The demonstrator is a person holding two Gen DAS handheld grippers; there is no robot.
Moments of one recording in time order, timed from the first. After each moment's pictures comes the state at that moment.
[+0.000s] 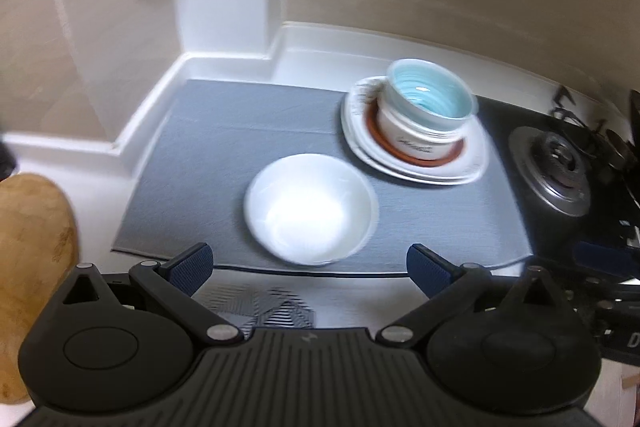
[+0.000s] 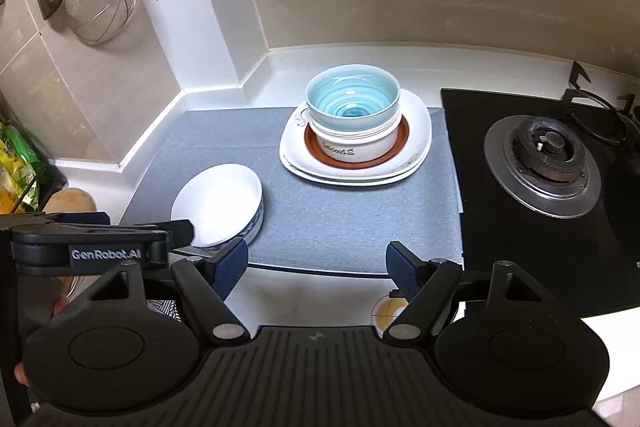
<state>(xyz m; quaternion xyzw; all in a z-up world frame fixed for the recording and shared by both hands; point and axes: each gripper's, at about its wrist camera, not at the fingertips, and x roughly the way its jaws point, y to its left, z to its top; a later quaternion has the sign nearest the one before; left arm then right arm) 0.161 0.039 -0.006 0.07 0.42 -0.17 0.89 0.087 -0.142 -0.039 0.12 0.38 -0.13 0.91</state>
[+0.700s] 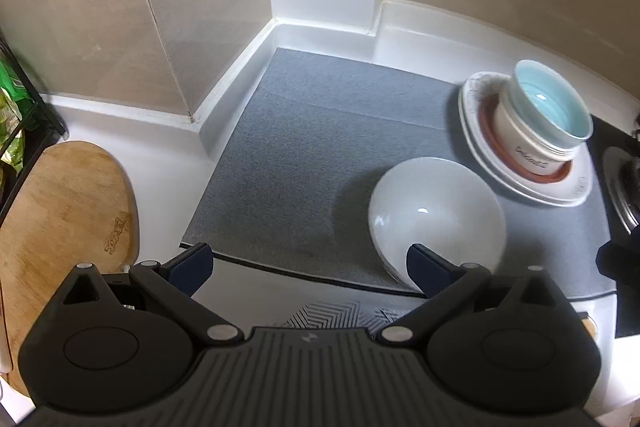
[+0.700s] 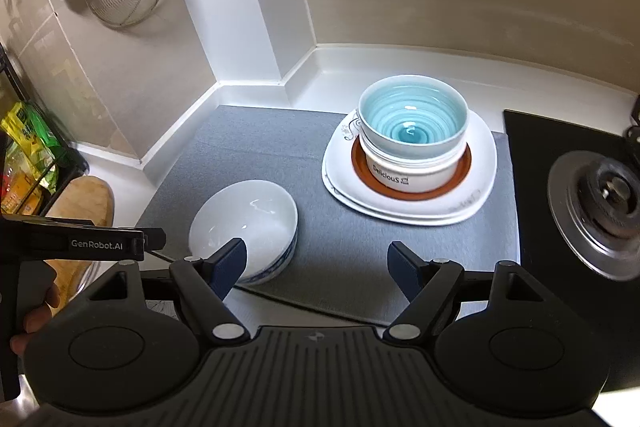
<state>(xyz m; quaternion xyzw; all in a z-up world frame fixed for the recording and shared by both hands) 0.227 0.075 -0.030 0.07 0.47 -0.07 0.88 0.158 -0.143 -0.051 0.10 0.39 -0.06 0.91</state>
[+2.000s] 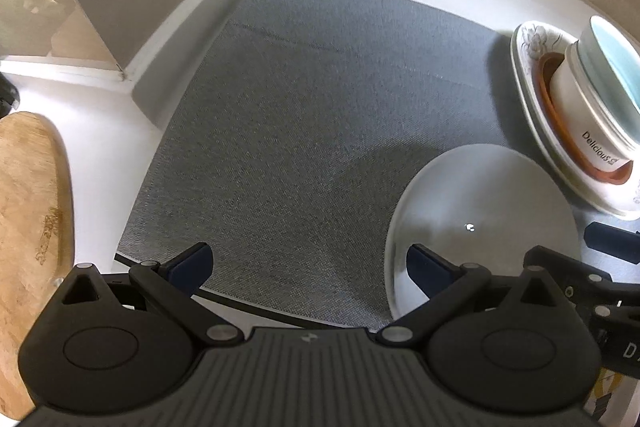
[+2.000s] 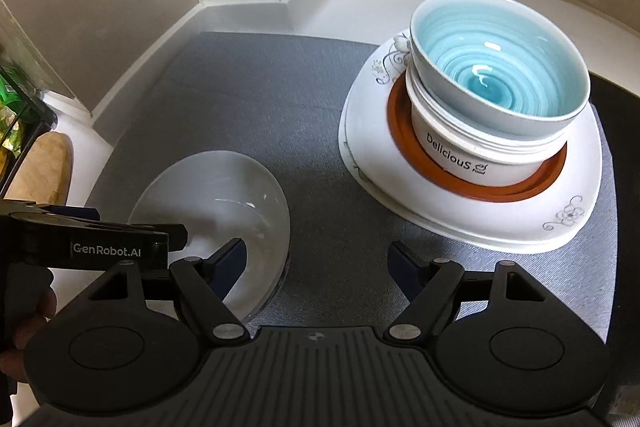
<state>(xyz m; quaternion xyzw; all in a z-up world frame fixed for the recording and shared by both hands) 0.302 0.052 -0.105 0.08 0.55 -0.06 0.83 0.267 -0.150 -0.138 0.09 0.49 -0.03 0.87</state>
